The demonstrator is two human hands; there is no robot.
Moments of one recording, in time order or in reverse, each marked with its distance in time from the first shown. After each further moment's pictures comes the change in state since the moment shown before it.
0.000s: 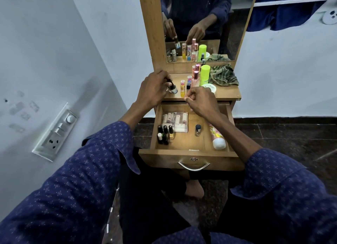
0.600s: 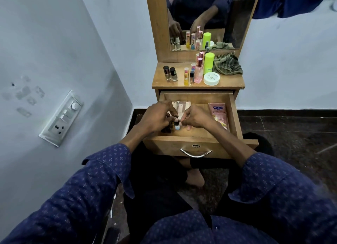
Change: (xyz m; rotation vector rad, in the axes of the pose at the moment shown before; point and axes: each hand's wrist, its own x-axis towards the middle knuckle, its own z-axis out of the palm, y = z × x) left_hand -0.110 -0.001 0.036 0.022 -0.374 -0.021; right_hand -0.054 0.007 0.047 0.022 -0.565 0.270
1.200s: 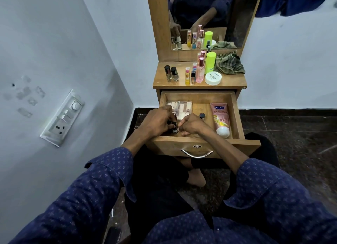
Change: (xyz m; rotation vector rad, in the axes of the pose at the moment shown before) left_hand -0.006 -0.004 0.010 0.134 -0.095 0.014; right_hand 0.014 0.007 0.040 0.365 -0.060 0.188
